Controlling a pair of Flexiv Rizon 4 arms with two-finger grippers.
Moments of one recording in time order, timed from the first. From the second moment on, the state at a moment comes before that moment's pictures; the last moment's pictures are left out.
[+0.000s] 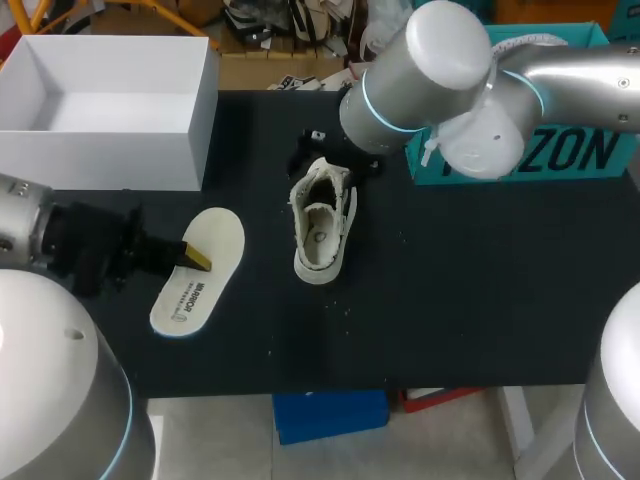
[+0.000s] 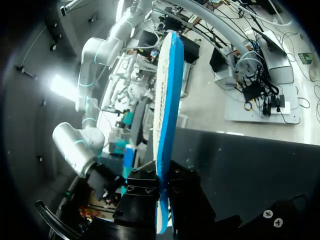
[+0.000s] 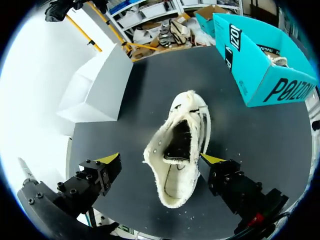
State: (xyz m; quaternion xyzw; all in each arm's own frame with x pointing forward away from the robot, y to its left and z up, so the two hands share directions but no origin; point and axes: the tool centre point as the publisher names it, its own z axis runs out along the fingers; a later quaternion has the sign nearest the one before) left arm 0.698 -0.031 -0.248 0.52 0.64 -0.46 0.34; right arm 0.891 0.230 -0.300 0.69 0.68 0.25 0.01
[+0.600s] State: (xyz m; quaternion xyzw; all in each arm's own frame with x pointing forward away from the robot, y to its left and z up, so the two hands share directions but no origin) left arm 0.698 -0.031 -0.248 0.52 0.64 -0.46 0.34; right arm 0.894 0.220 -0.308 0.56 0.79 0.19 0.14
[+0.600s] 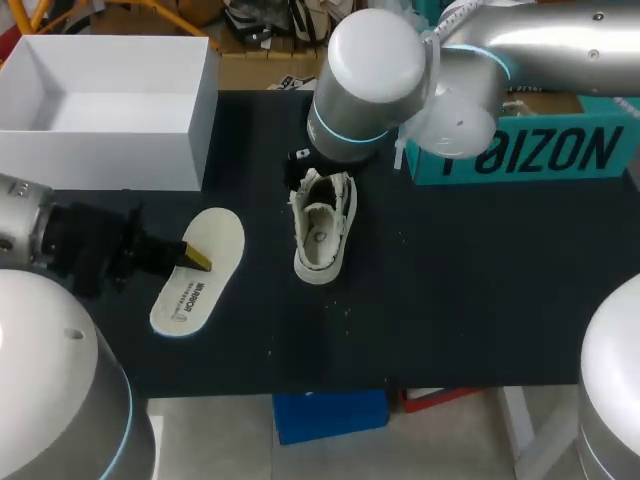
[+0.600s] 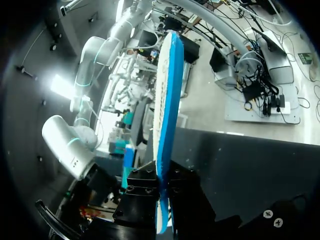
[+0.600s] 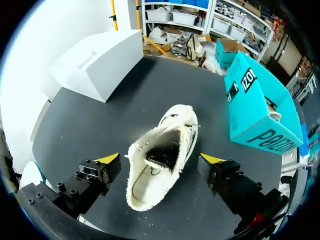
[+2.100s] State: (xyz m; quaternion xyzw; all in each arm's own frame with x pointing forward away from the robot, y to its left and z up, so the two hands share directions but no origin) left arm 0.698 -0.031 -0.248 0.52 0.64 -0.46 0.34; right arm 0.890 0.214 -0.346 0.23 0.92 0.05 0.33
